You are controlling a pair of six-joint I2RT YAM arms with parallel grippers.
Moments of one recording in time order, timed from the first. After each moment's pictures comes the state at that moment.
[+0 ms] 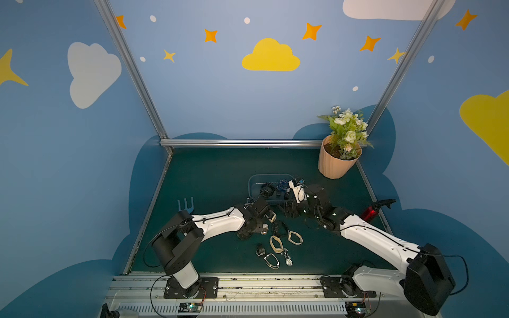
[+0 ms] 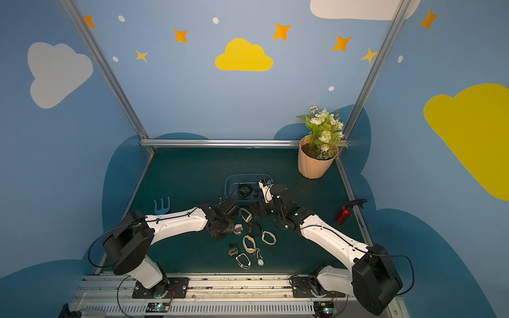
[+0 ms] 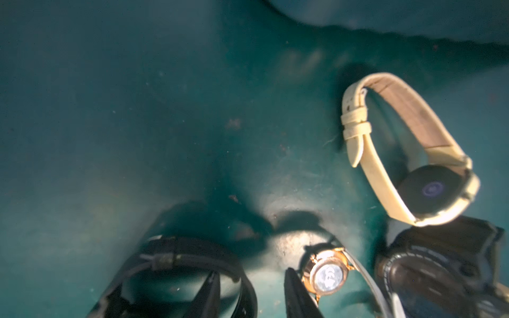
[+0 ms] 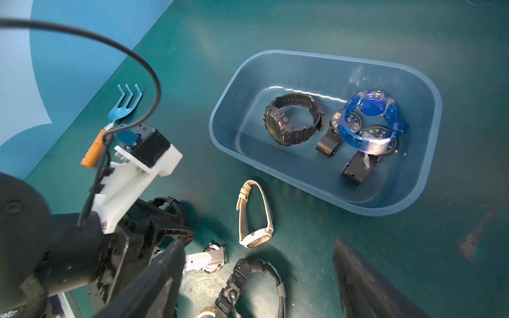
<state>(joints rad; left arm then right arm) -0.84 1.66 0.96 -0.58 -0.13 -0.92 0.69 1.23 0.76 -0.15 -0.12 0.28</state>
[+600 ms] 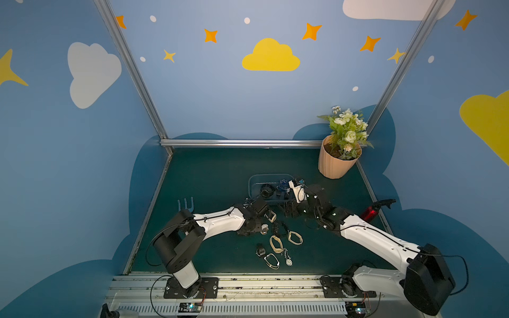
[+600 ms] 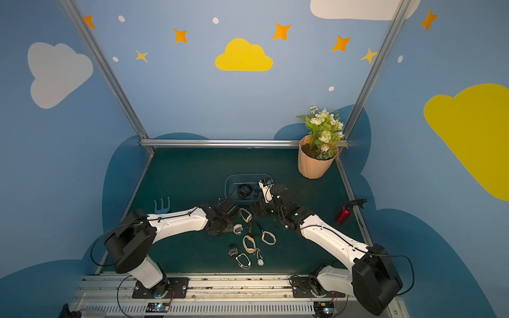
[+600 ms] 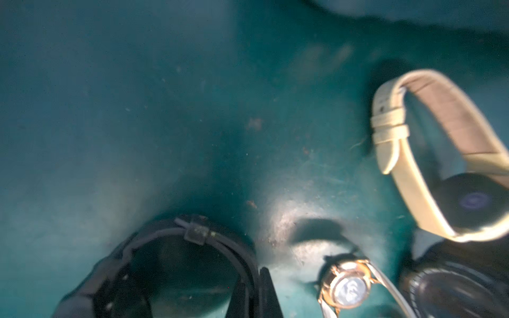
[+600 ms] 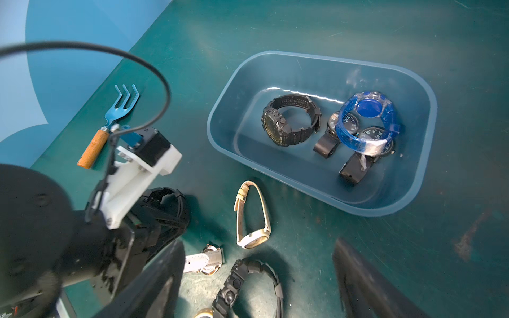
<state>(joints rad) -0.82 1.64 0.94 -0.58 -0.15 -0.92 0.69 1.23 0.76 -0.15 -0.11 0.27</state>
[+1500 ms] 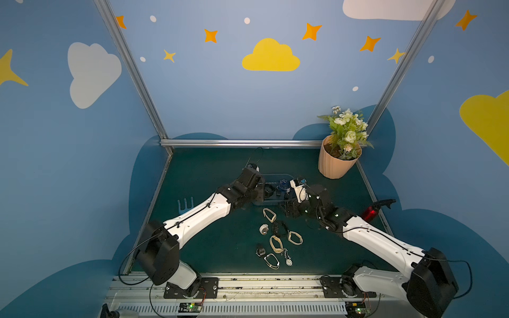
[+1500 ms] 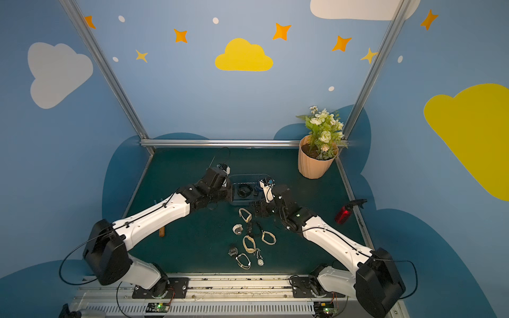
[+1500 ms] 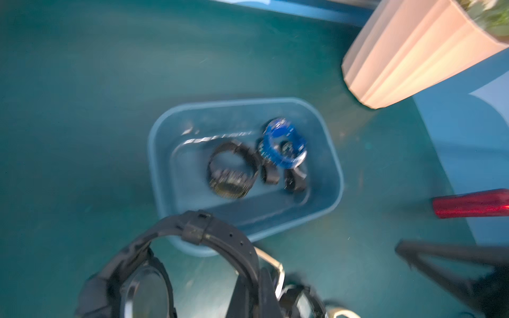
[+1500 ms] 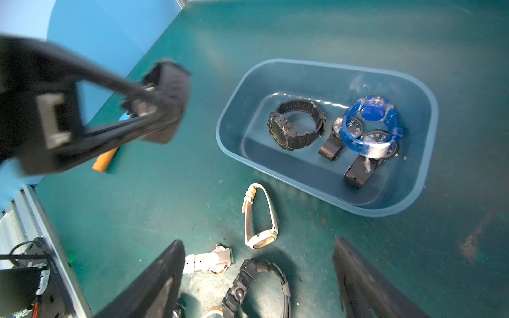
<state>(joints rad) -0.67 1.55 1.20 -0.42 -0.06 -0.53 0.69 1.18 0.76 -0.16 -0.12 0.29</state>
